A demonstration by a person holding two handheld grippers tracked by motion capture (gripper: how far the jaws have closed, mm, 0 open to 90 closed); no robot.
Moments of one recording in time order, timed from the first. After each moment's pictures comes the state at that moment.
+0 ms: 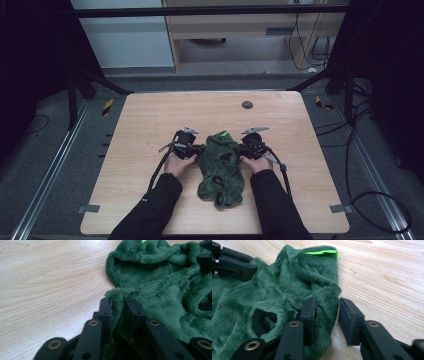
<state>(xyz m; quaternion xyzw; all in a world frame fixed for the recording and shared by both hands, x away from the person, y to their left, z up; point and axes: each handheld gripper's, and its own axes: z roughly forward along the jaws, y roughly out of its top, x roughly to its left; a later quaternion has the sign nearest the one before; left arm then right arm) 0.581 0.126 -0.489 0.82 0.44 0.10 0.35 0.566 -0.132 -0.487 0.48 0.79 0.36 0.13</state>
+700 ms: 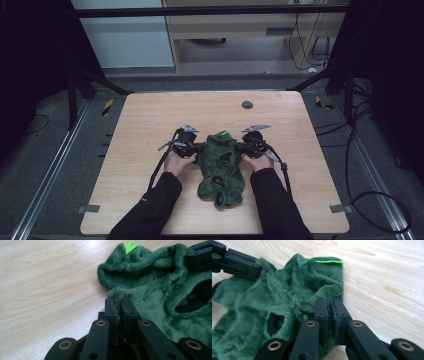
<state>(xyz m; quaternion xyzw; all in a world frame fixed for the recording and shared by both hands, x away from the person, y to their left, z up) 0.572 0.123 -0.465 0.83 0.41 0.11 0.37 0.561 -0.133 -0.470 0.46 0.79 0.38 0.13</state>
